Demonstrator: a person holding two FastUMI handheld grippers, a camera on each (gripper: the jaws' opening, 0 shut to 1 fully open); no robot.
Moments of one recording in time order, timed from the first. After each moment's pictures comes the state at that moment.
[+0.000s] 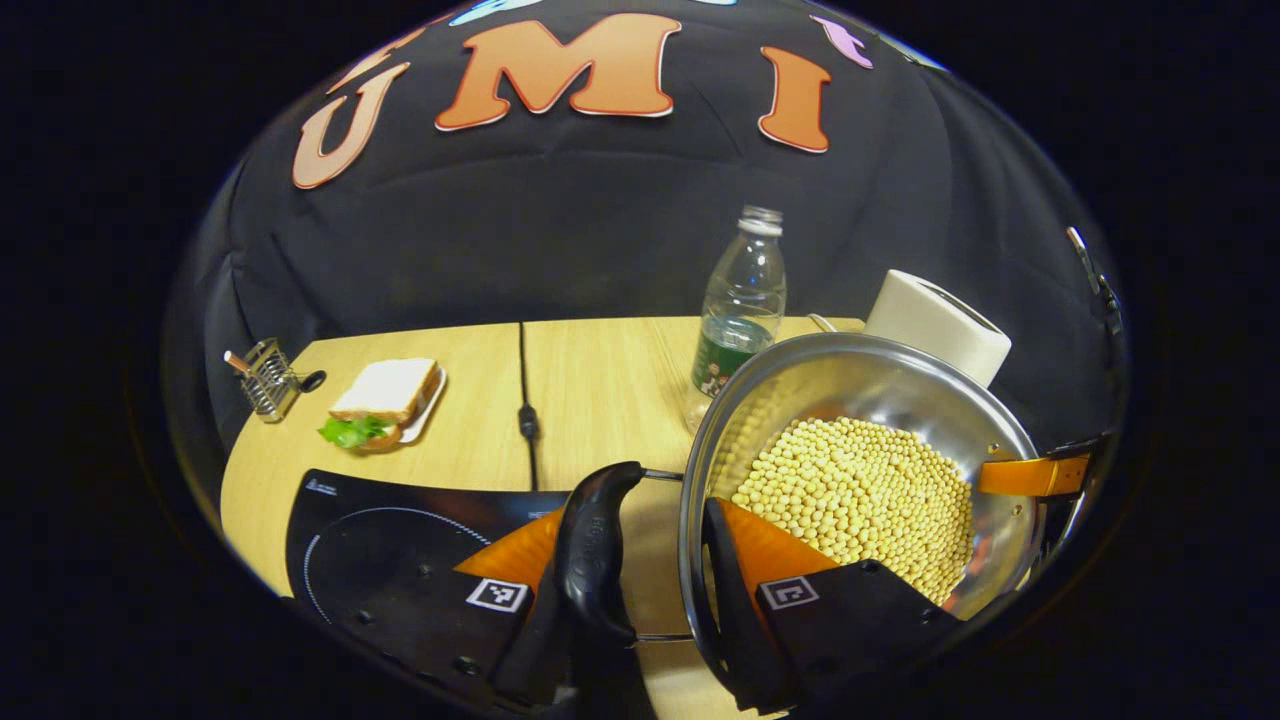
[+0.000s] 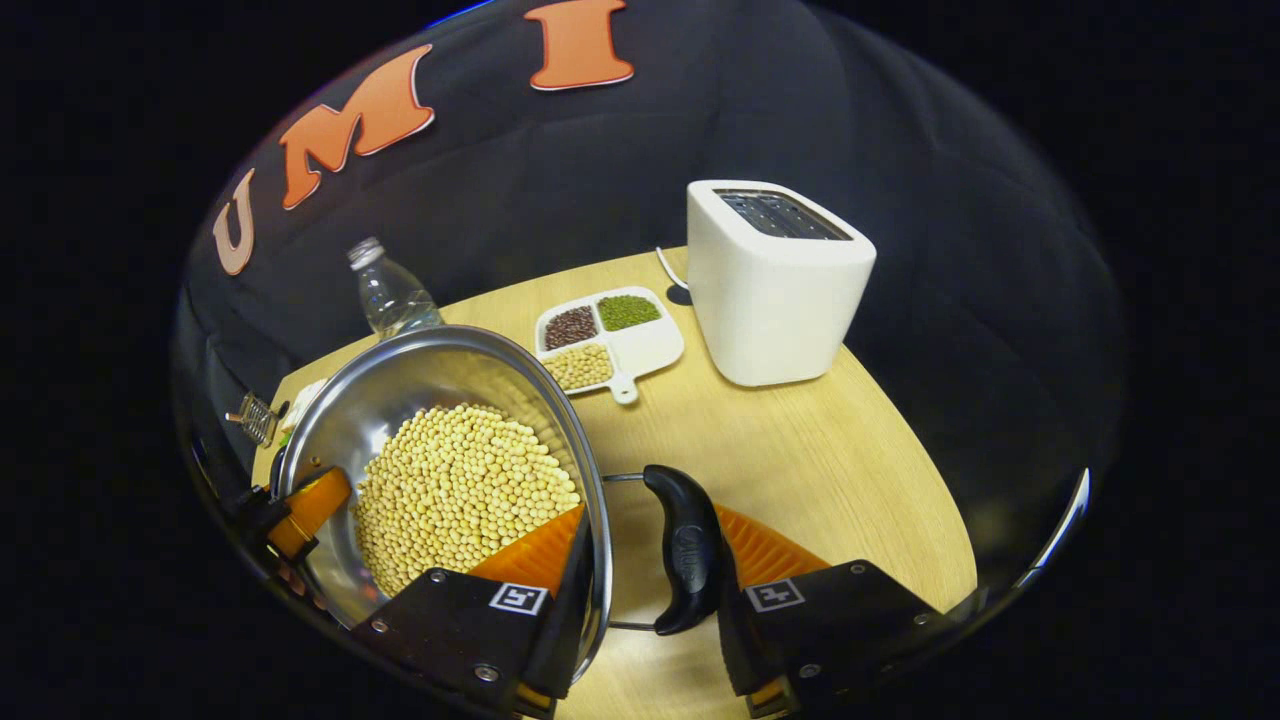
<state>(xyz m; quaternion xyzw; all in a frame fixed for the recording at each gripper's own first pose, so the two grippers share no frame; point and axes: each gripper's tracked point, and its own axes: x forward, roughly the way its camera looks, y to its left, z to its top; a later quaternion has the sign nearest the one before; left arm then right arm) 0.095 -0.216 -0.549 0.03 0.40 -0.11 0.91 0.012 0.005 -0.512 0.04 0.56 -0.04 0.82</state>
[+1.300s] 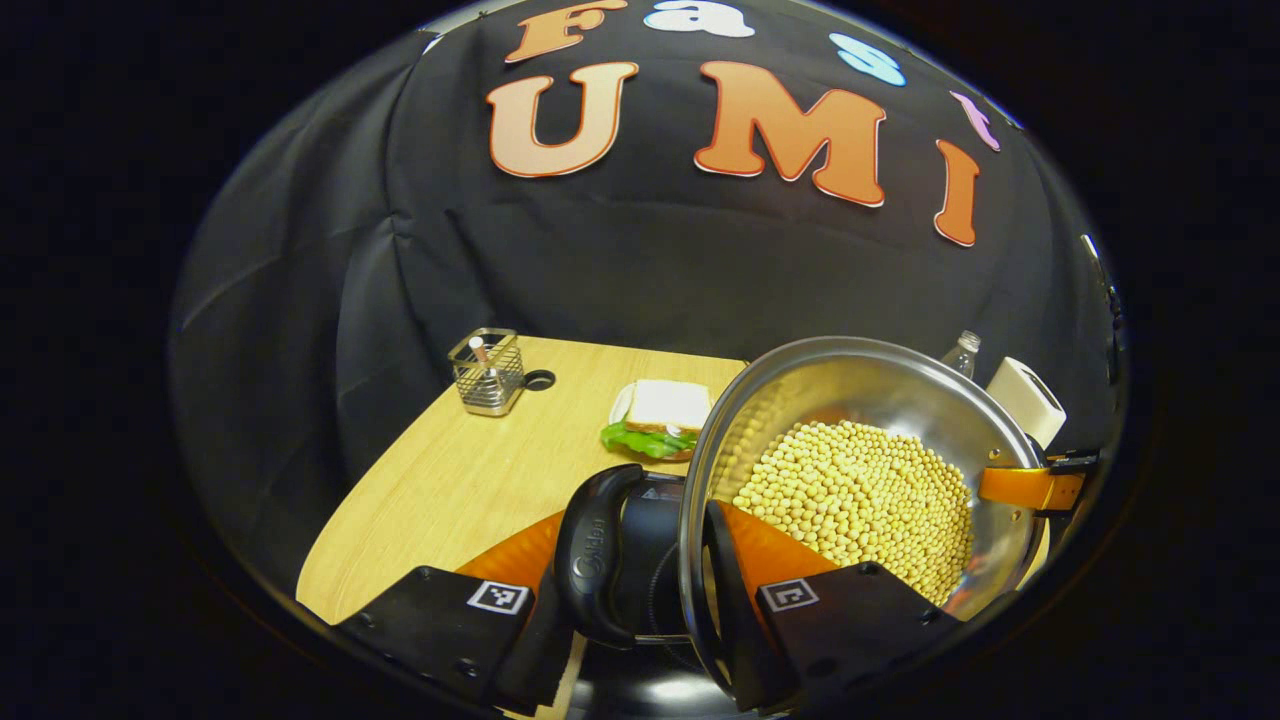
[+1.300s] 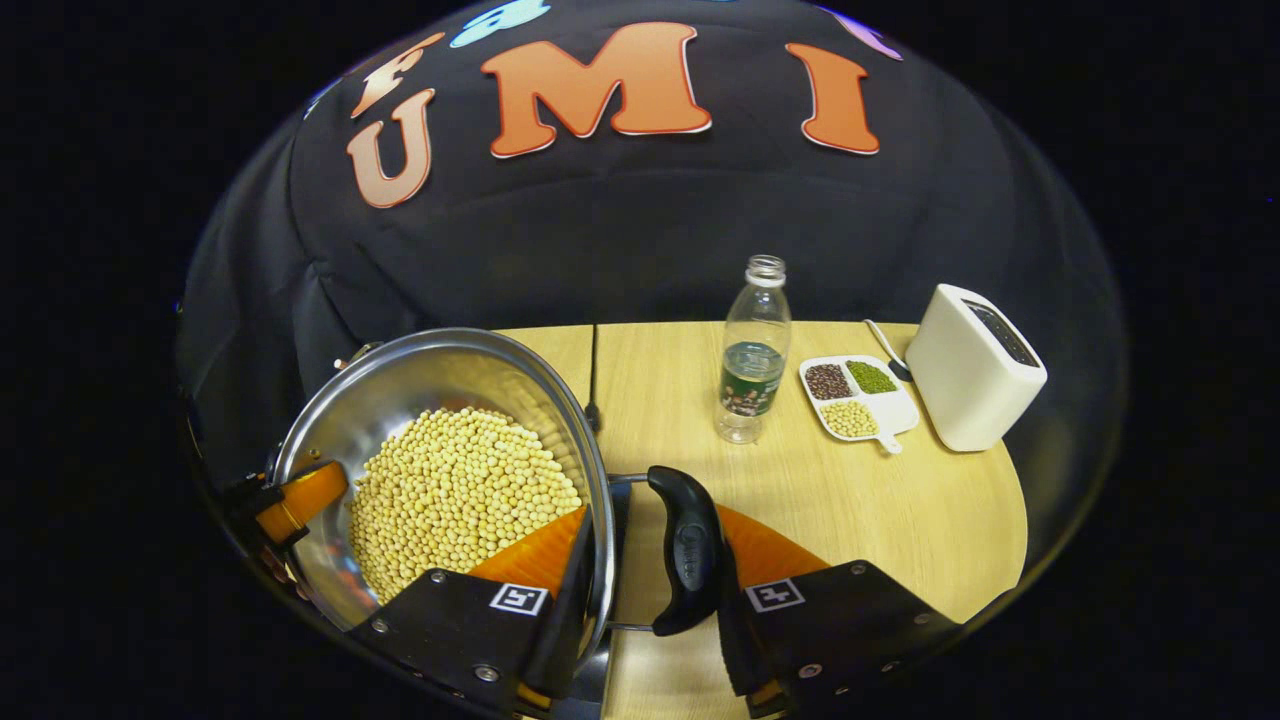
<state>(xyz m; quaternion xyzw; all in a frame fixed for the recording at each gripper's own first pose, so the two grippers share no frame) 0.024 -0.039 -0.340 0.01 0.37 0.04 0.93 0.025 0.276 -0.460 0.00 0.51 0.11 0.85</state>
